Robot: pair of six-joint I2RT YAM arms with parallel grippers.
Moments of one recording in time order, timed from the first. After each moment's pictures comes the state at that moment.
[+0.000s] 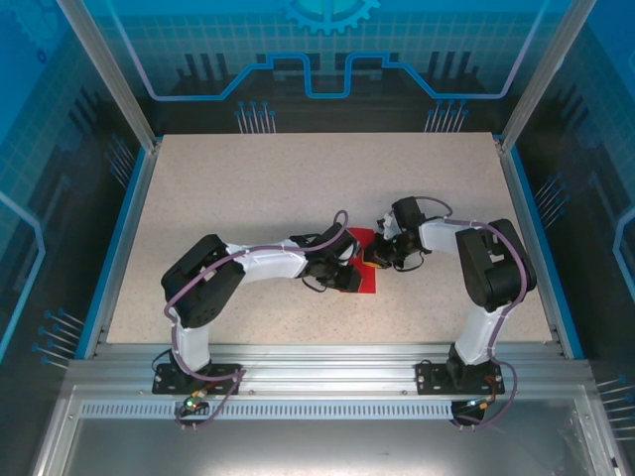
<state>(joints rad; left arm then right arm) -0.82 1.90 1.15 -0.34 0.26 -0.58 0.28 1.84 0.94 -0.35 -0.60 0.53</state>
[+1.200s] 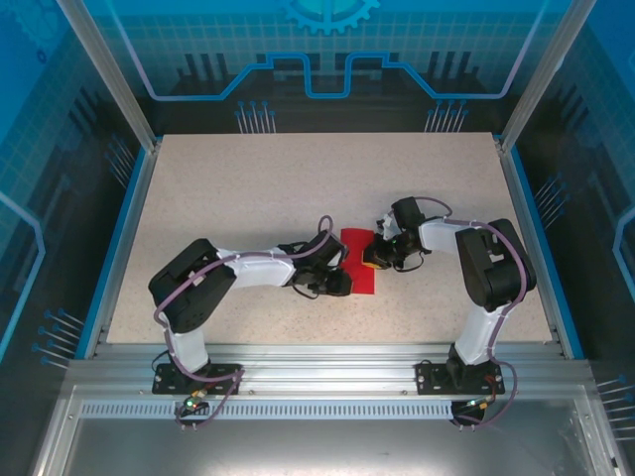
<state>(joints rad) -0.81 1.82 0.98 -0.23 0.28 -0.70 0.28 1.84 0.94 -0.36 -0.61 0.52</state>
